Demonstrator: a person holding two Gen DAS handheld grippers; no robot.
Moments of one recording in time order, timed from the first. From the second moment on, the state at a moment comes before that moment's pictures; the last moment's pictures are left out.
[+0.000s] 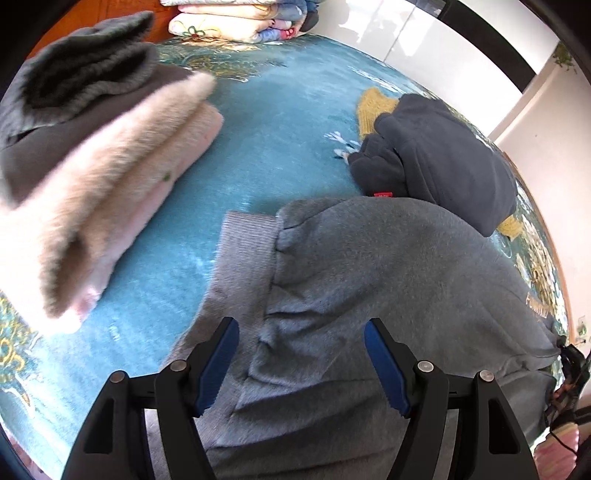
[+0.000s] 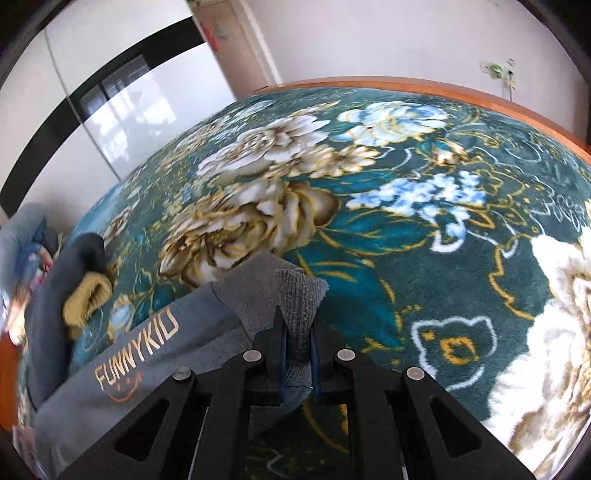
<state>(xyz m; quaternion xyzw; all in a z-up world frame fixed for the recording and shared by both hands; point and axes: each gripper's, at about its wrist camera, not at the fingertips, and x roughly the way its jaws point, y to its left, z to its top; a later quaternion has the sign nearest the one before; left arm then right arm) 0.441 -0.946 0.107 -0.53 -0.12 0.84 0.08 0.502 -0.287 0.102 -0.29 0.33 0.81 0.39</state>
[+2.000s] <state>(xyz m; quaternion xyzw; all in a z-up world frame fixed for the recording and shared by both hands) 0.567 -1.068 0.090 -0.52 -0.37 0.76 0.10 0.669 -0.388 0.083 -0.17 0.57 0.78 0.20</state>
